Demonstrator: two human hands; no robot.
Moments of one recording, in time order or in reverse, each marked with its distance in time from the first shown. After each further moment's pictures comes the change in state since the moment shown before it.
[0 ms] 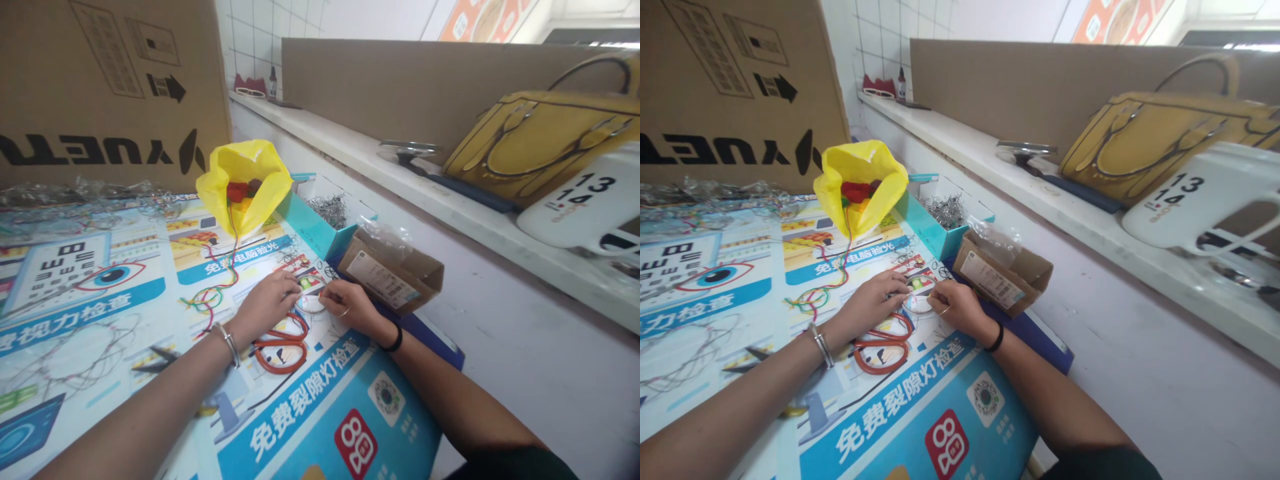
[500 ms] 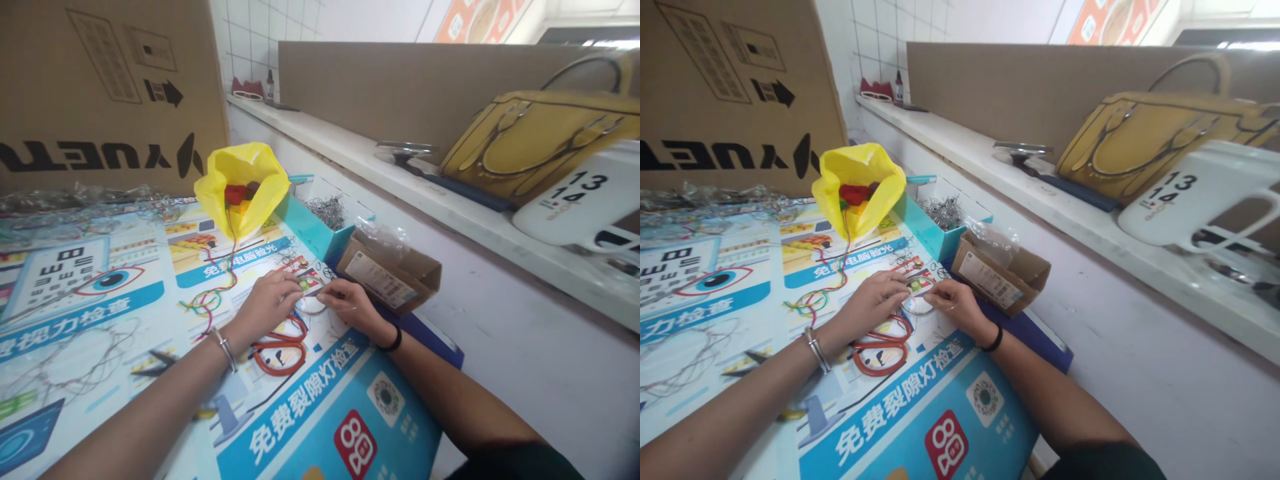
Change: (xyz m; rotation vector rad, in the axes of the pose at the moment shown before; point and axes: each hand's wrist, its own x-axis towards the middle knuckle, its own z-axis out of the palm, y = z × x) left_hand 0.000 0.004 -0.002 0.037 0.032 0.017; right_hand -0.001 -0.004 0.000 0.299 0.053 0.160
